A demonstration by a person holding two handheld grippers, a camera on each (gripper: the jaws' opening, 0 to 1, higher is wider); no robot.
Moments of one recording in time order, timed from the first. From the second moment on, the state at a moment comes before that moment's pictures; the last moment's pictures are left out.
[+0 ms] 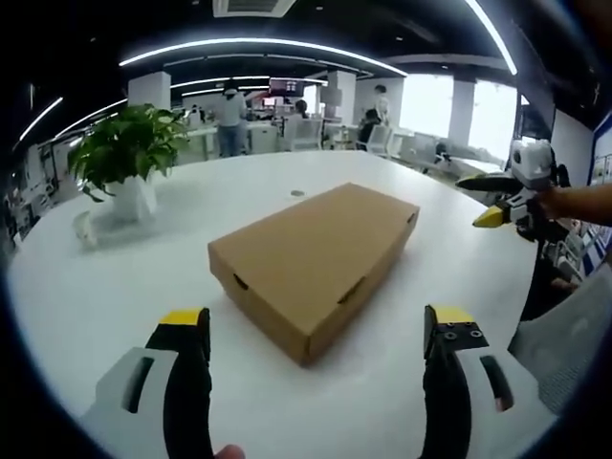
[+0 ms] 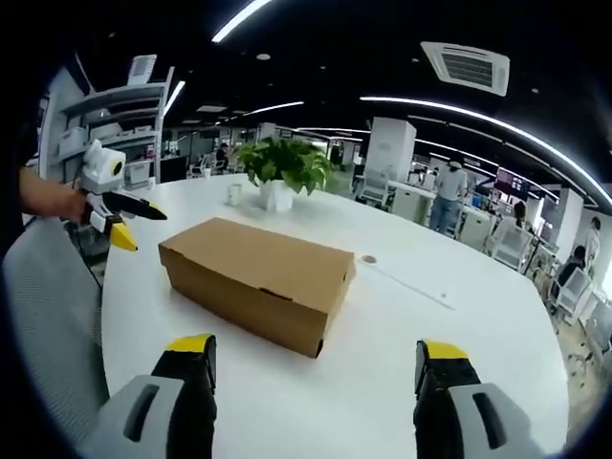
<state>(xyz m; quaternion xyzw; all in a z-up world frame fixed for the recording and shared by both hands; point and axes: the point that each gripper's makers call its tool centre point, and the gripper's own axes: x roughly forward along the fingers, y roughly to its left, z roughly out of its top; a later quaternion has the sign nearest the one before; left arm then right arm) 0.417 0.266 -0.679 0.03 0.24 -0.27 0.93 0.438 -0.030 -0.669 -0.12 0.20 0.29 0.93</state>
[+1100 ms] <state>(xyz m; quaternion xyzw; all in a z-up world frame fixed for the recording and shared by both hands) 0.439 0.253 -0.705 0.05 0.26 -0.26 0.93 0.482 0.010 -0.708 -0.15 0.24 0.35 0.89</state>
